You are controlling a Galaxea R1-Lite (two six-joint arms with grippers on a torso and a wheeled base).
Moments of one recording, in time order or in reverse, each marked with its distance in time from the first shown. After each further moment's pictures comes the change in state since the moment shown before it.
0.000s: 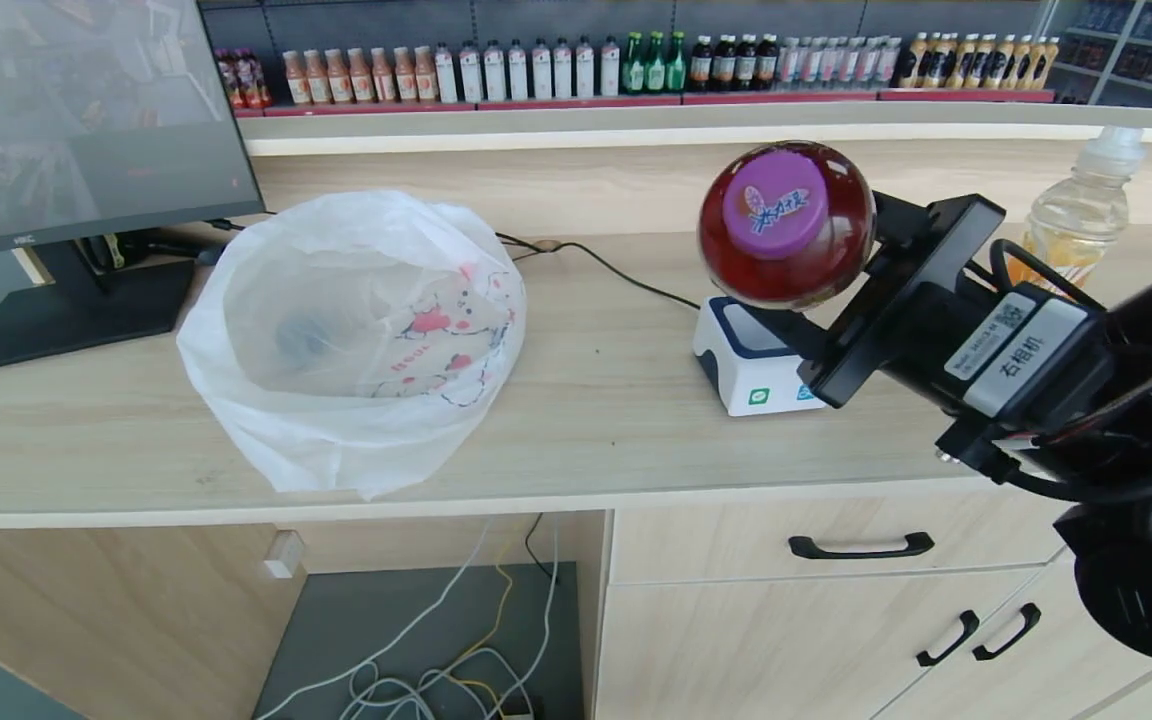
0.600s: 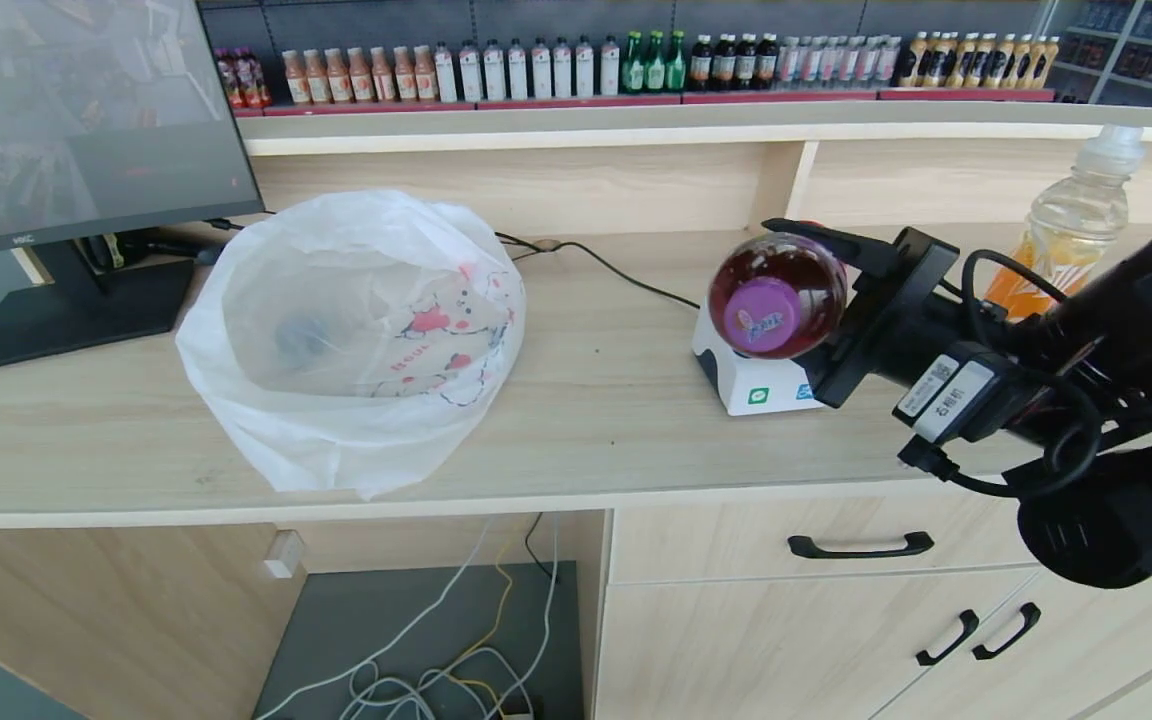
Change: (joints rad) left arm 0.000 0.000 0.000 0.000 0.000 0.000; right arm -0.163 0.134 -0.073 -0.039 0.252 -0.118
